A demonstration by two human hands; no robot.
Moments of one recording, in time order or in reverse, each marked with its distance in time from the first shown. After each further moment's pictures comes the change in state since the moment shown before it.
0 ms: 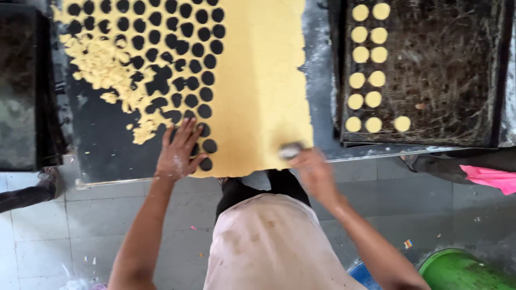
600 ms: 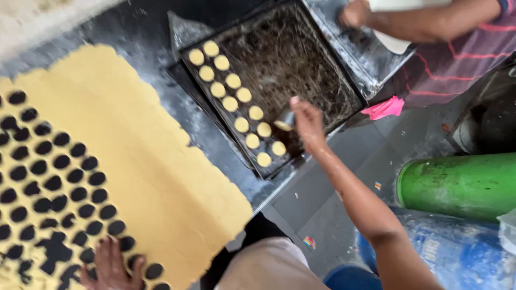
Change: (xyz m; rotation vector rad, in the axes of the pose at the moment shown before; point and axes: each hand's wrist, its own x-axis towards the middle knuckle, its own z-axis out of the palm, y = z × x) left_hand 0.055 -0.047 0.055 -0.113 0.247 0.047; right_hand 0.067 0.144 -0.172 0.198 0.806 0.762
